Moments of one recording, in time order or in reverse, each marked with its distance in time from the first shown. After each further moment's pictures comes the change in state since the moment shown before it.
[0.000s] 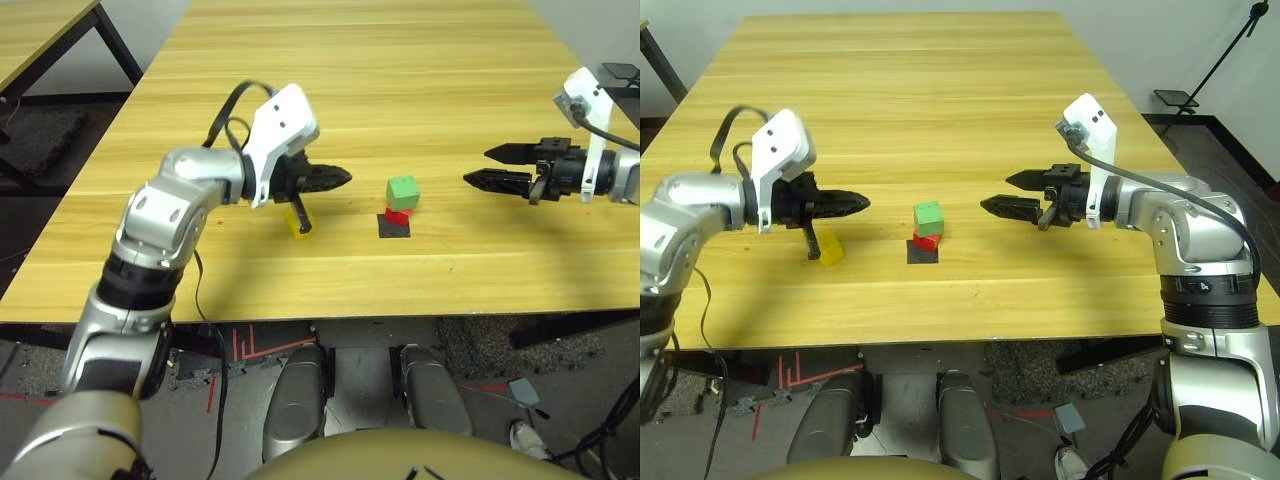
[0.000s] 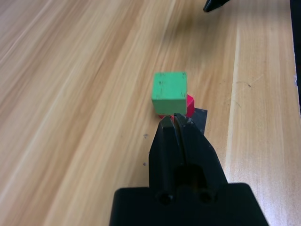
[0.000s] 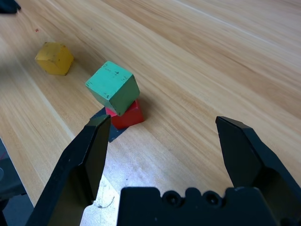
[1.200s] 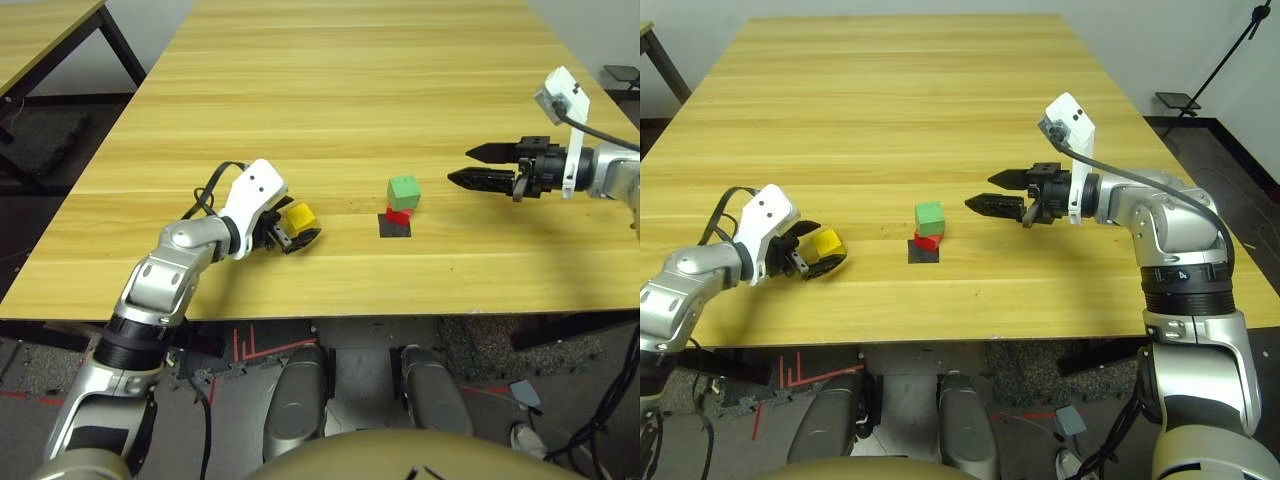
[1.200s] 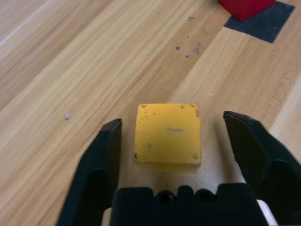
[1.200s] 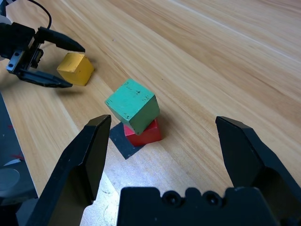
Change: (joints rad) left arm 0.502 -0.038 0.075 0.085 0.136 -0.314 0.243; right arm -0.068 0.037 0.051 0.061 0.017 -0.020 0.022
